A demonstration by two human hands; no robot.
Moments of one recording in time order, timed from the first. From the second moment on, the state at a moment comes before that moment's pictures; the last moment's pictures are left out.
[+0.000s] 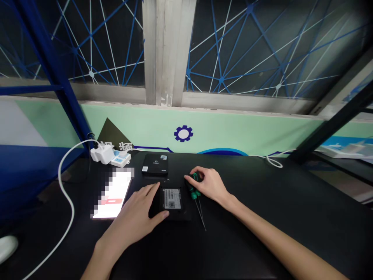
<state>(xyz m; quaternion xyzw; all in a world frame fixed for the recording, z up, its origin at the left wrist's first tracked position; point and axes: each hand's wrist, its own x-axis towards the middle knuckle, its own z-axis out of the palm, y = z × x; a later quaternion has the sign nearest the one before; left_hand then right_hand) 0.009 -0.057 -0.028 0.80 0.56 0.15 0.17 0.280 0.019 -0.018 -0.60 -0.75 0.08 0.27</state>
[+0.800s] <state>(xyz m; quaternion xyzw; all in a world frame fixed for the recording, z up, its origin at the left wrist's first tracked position) 0.011 -0.057 -0.025 0.80 0.56 0.13 0.16 0.270 0.029 -0.040 -0.59 -0.67 0.19 0.41</state>
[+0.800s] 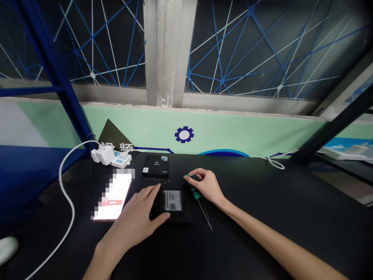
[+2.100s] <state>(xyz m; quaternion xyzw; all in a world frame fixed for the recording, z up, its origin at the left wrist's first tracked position) 0.012 -0.057 -0.023 0.80 0.57 0.11 0.17 0.275 0.034 -0.041 -0.34 -0.30 0.65 0.61</state>
